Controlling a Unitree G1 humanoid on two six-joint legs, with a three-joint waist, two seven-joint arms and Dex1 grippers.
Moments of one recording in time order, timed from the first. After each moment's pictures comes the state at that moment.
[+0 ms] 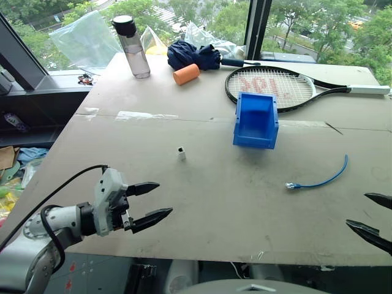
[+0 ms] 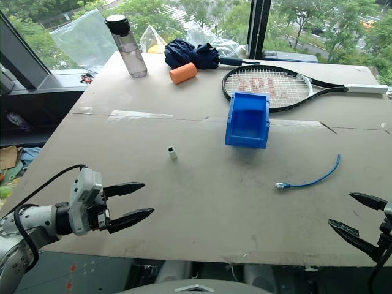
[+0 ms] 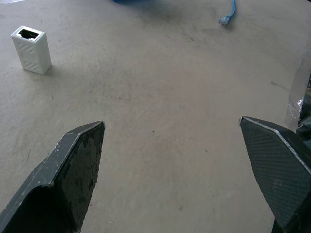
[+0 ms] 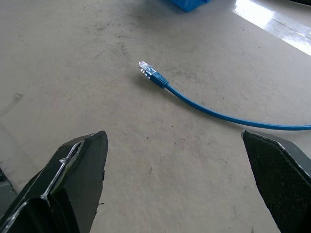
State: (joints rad) left arm 0.34 0.83 0.36 -0.51 -0.69 0.53 -1.02; right arm 0.67 -0.78 -0.73 -0.39 0.58 0.24 1.13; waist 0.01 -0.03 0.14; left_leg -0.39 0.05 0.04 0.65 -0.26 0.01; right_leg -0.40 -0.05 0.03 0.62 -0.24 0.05
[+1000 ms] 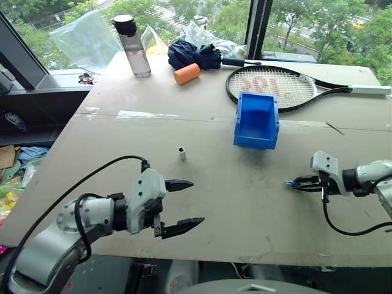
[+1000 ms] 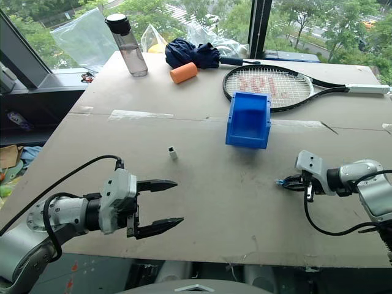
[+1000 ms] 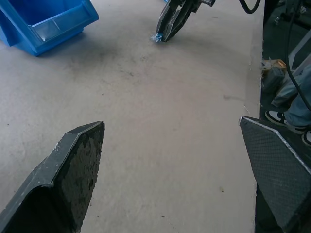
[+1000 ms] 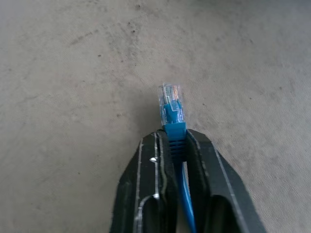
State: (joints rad) left arm 0.20 0.86 0.15 -0.74 -0.65 0.56 -0.93; right arm -0.25 -0.95 0.14 0.05 0.24 0.32 1.22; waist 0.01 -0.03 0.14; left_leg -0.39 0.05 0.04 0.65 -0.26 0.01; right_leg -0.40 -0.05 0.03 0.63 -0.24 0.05
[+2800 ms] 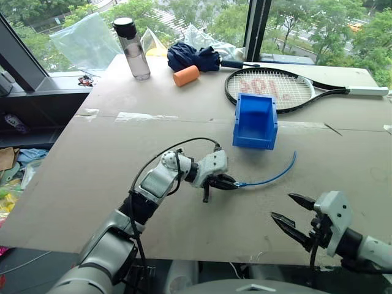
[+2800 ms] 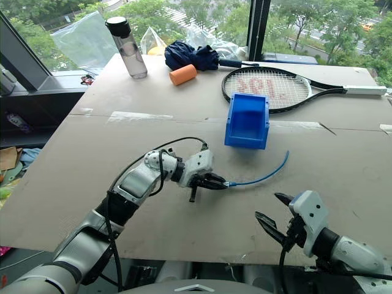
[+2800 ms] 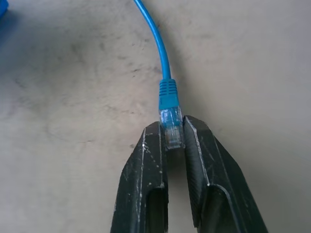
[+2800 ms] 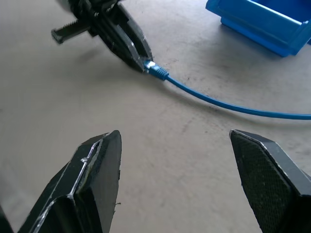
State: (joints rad) left arm -0.57 0.44 -0.44 0.18 -0.17 0.35 -1.23; right arm 0.53 -0.52 -0.18 -0.89 0.45 0.60 0.65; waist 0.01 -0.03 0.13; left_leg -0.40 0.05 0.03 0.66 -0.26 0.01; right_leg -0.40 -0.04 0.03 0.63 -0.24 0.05
